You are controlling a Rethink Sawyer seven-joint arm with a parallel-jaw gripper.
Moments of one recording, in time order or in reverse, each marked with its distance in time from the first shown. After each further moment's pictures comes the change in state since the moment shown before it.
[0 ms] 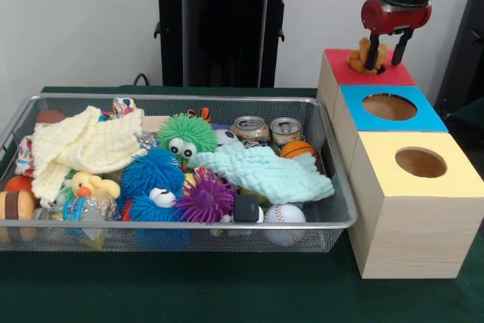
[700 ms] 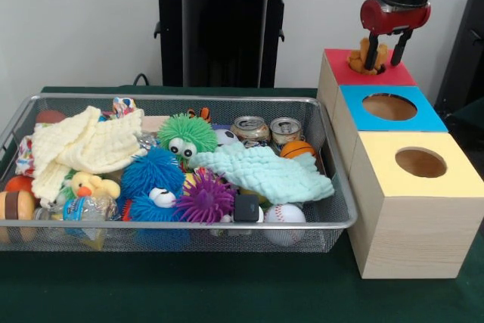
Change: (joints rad) arm -0.002 0.000 0.000 0.000 0.000 0.000 0.000
